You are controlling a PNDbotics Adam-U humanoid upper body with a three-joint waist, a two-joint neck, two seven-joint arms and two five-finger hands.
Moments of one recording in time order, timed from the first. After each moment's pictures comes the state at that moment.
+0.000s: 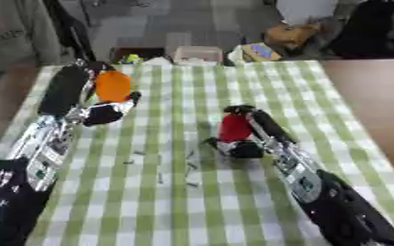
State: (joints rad) left arm -0.62 0.31 -0.17 -1.25 -0.66 -0.03 0.26; right arm -0.68 -0.17 0.33 -1.04 0.59 -0.12 -0.08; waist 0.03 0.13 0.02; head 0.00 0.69
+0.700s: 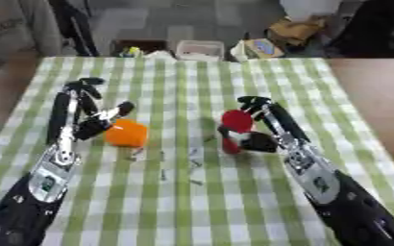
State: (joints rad) left arm -0.58 0.30 -0.13 -1.19 -0.46 -0.14 0.39; right arm -0.67 -0.17 0.32 -1.12 0.53 -0.10 -0.12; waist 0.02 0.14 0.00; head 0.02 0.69
